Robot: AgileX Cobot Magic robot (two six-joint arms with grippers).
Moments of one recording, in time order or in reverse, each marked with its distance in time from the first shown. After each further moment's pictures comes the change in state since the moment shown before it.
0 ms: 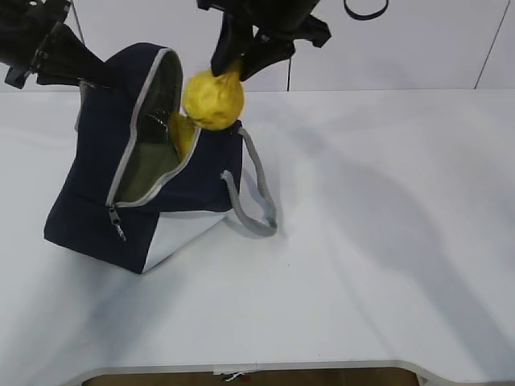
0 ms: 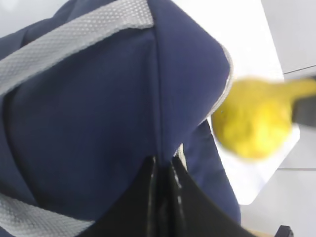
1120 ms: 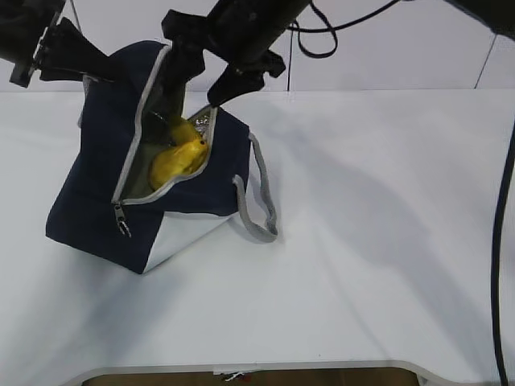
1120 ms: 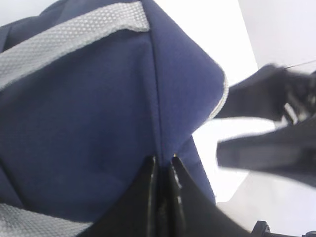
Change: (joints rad) left arm 0.000 0.000 0.000 -0.058 0.044 0.000; right arm 0.022 0.138 -0.082 0.173 -0.017 -0.109
